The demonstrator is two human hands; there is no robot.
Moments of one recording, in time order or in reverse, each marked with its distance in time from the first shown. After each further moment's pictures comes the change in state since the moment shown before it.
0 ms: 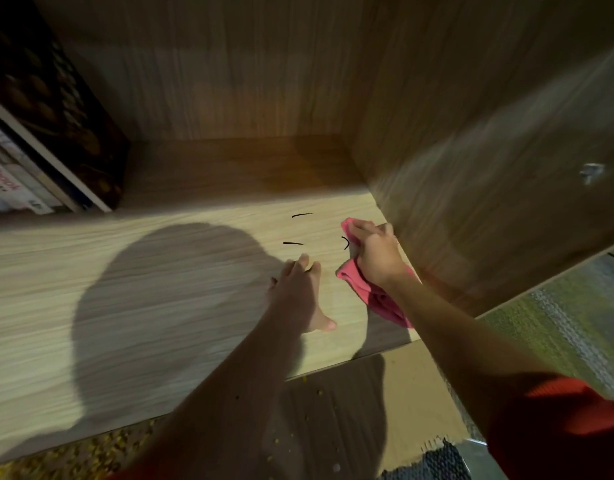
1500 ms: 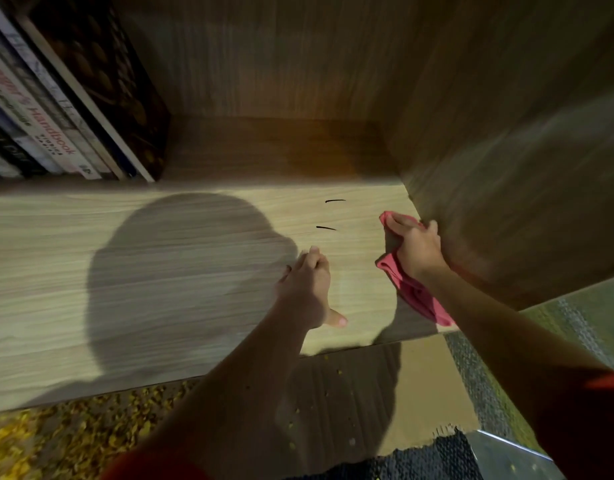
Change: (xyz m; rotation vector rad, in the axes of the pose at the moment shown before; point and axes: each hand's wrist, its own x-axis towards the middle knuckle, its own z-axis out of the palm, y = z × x) left_hand -0.028 -0.028 0.004 -0.126 0.037 -0.024; right_hand -0.016 -0.002 -0.019 -0.089 -0.062 0.093
